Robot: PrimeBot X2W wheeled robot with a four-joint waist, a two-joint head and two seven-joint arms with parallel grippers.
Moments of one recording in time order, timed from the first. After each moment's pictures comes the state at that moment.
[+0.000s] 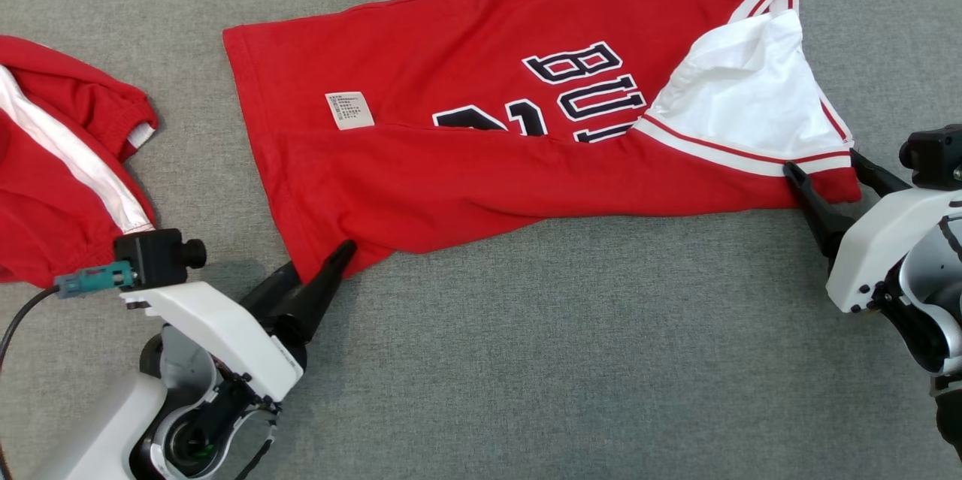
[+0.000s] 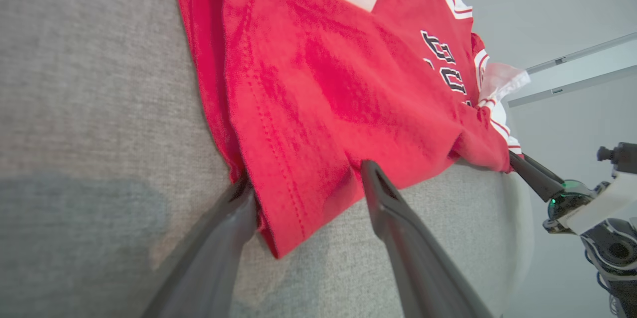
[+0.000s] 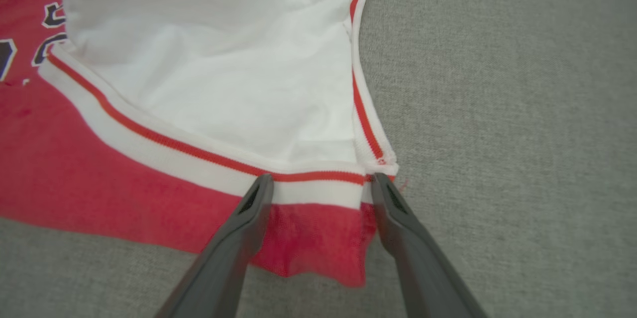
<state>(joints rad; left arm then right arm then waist) -0.32 0.54 -0.59 -0.02 -1.32 0.15 0.16 -0.44 -0.39 0.20 0.22 0.45 0.13 0.35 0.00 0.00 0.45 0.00</state>
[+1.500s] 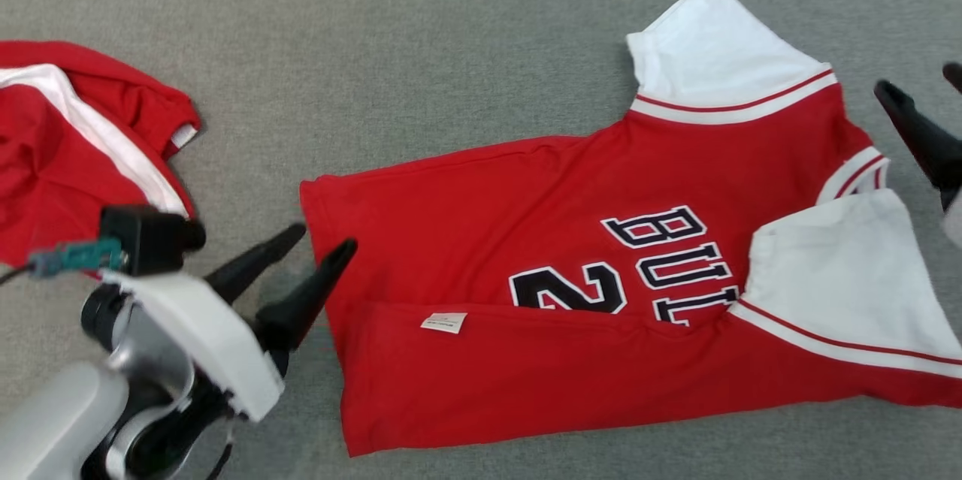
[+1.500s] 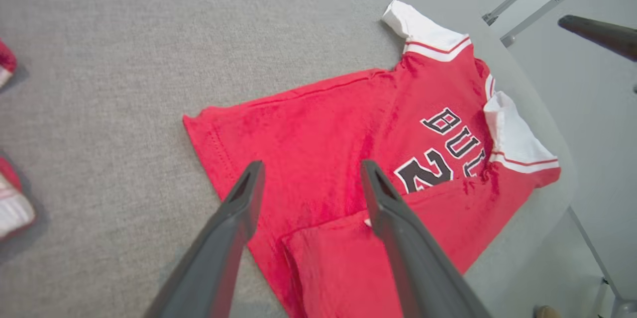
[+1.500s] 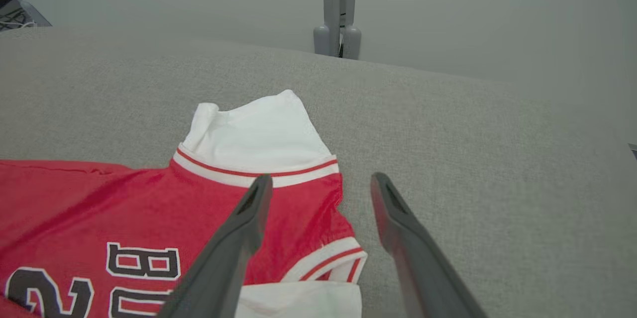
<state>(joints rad) -0.27 0.76 -0.61 -0.32 -1.14 0.16 0.21 -0.38 -0.53 0.00 -0.15 0.60 0.13 0.64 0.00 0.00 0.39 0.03</state>
